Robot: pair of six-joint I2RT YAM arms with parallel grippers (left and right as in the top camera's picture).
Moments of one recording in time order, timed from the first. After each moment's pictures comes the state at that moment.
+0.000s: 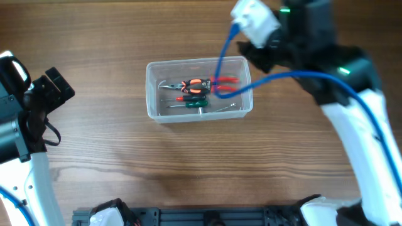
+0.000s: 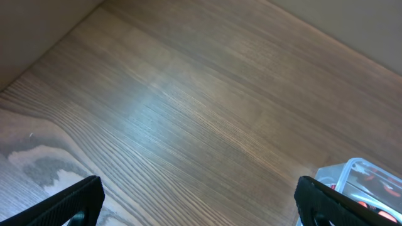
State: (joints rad) left arm 0.35 1.17 1.42 -1.07 -0.13 -0.22; right arm 0.38 1.50 1.83 -0.99 -0.08 -0.55
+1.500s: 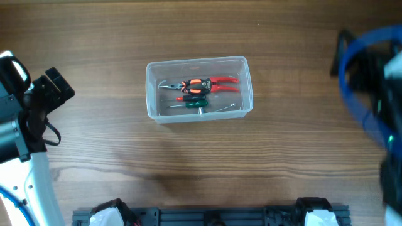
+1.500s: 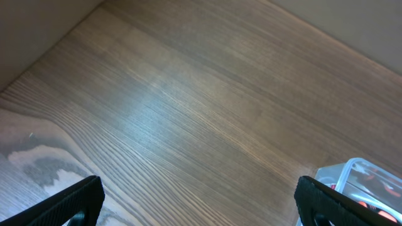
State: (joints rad) left arm 0.35 1.17 1.42 -1.07 -0.13 -0.22; right arm -0.02 0.90 1.43 -0.71 0.01 0.12
